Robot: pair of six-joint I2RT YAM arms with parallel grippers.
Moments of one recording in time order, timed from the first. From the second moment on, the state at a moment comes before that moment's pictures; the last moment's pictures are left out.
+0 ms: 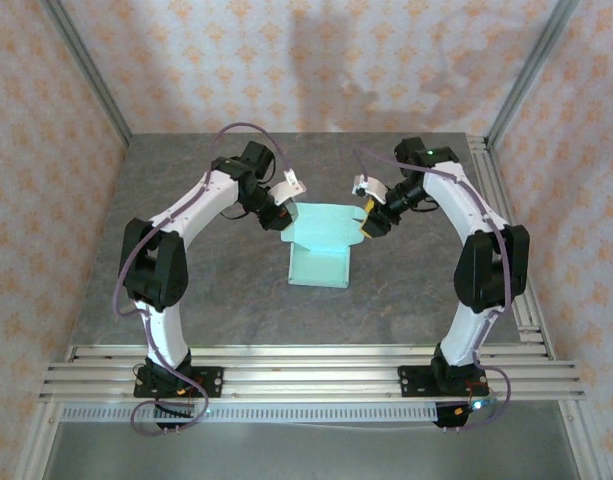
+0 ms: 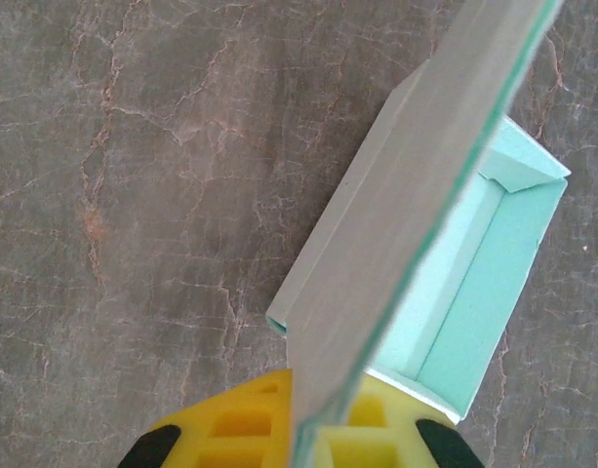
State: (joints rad) left arm -0.34 1.89 1.61 -0.98 0.49 0.55; right arm 0.21 1.81 1.60 -1.25 -0.67 -1.02
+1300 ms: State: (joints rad) left arm -0.33 1.90 1.64 -1.00 0.53 0.55; right arm 0.21 1.80 1.50 -1.07 -0.63 -0.92
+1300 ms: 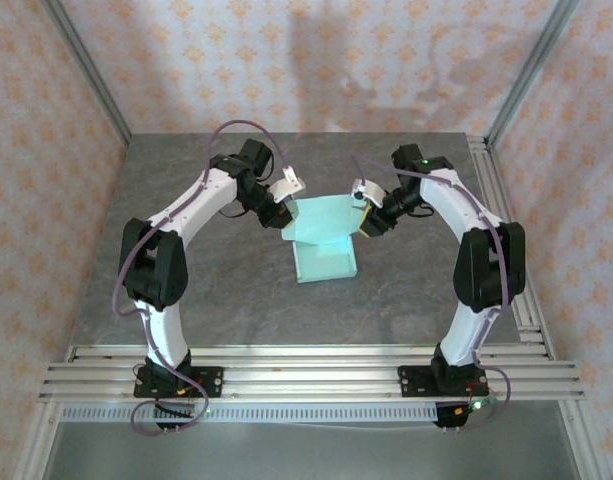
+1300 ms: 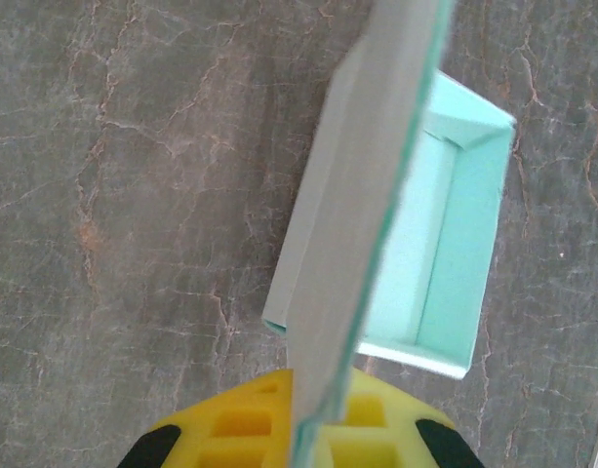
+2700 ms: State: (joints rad) left arm -0.33 1.90 1.64 -1.02 0.55 0.59; right arm 0.19 2.08 1.92 -1.37 -0.62 -1.14
